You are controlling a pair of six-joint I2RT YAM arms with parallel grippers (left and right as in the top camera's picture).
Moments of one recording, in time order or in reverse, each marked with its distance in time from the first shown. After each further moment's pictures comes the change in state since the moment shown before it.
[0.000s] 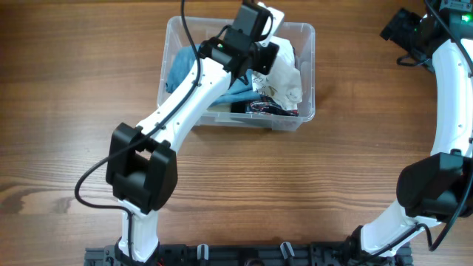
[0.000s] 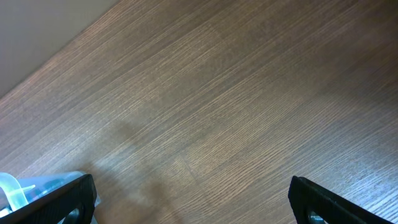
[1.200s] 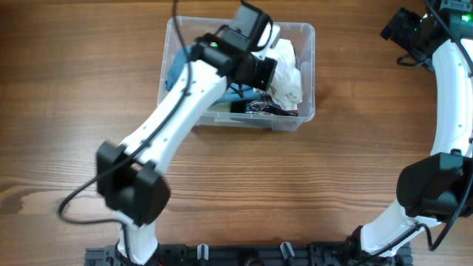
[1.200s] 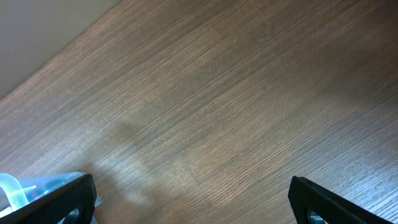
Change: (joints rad) left arm -0.038 -0.087 0.056 -0.359 0.095 -0.115; right arm 0.000 0.000 0.000 0.002 0.000 0.000
